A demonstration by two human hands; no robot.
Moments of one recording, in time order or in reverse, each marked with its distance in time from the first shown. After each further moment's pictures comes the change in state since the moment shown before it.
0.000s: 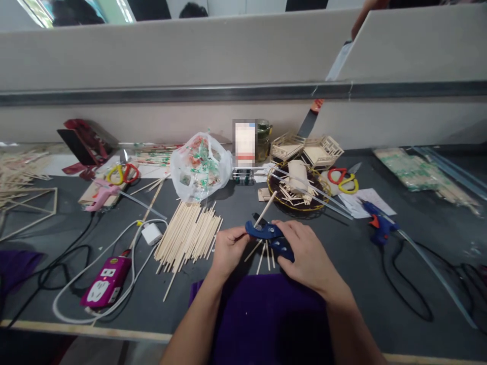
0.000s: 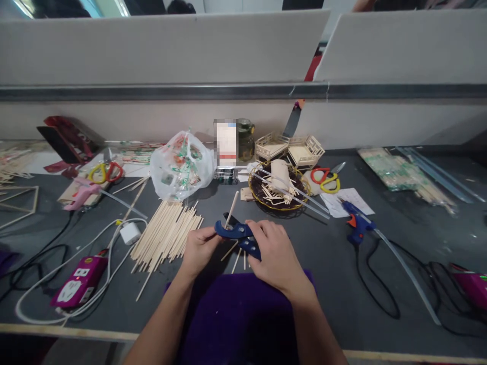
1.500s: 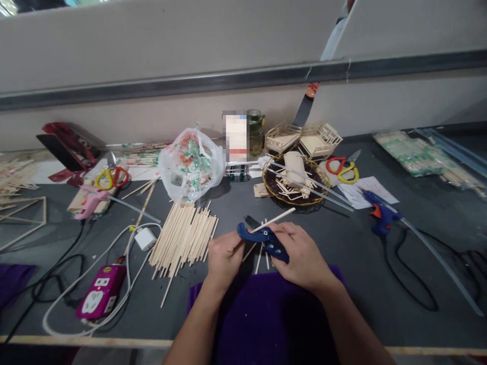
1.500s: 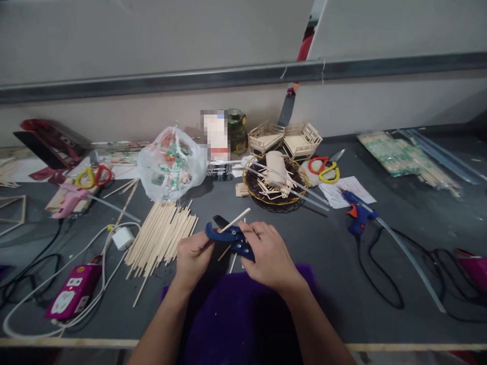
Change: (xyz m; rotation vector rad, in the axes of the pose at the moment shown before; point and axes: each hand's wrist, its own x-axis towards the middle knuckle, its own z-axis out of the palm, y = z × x) left_hand -0.011 0.003 -0.002 0.517 0.036 0.343; right_hand -0.003 0.003 0.016 0.073 0.041 -0.021
